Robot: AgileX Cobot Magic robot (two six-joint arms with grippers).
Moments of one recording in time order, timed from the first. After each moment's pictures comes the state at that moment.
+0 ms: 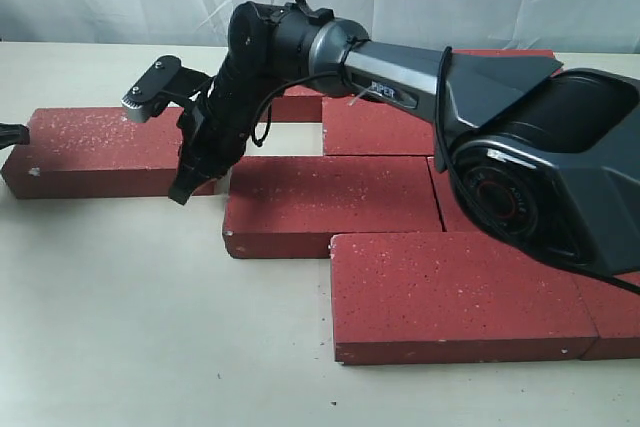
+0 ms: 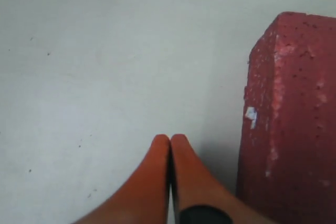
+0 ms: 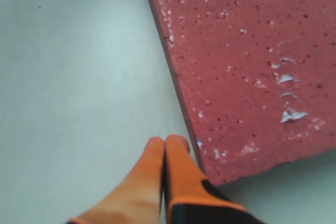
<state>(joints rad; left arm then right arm) 0.26 1.92 -0.96 -0.73 0.09 0.74 0.72 2.49 -2.13 0.43 0.94 -0.78</state>
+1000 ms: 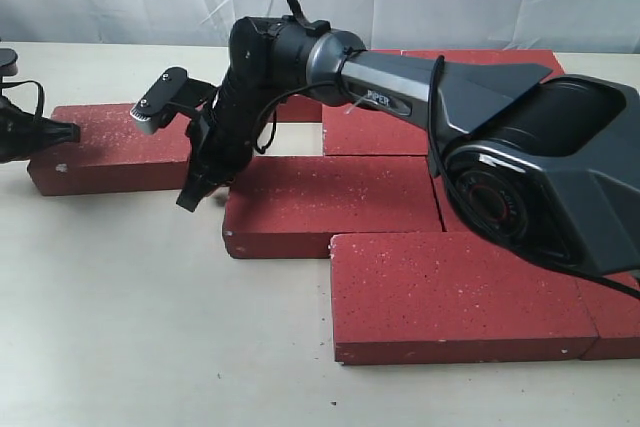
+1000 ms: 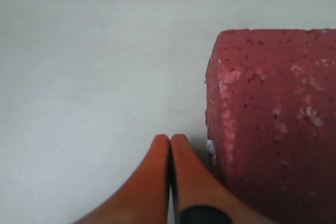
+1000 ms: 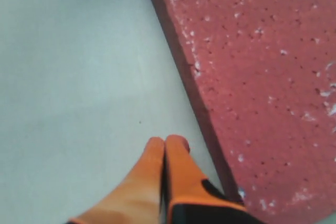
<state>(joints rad) 0.14 2.01 -1.03 -0.73 0.06 0.74 0.72 2.51 -2.13 0.37 0.92 -0.75</state>
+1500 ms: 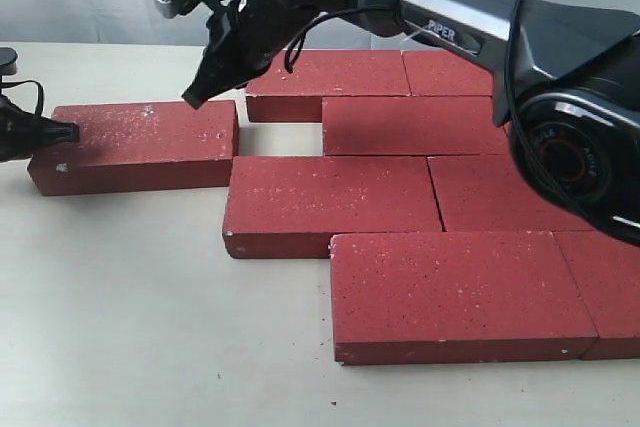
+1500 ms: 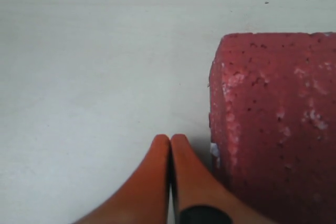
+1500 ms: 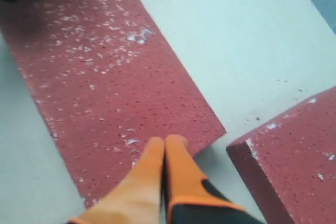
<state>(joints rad) 0.14 2.01 -1.03 -0.73 0.05 0.74 0.65 2.38 -2.14 0.31 0.76 -0.63</state>
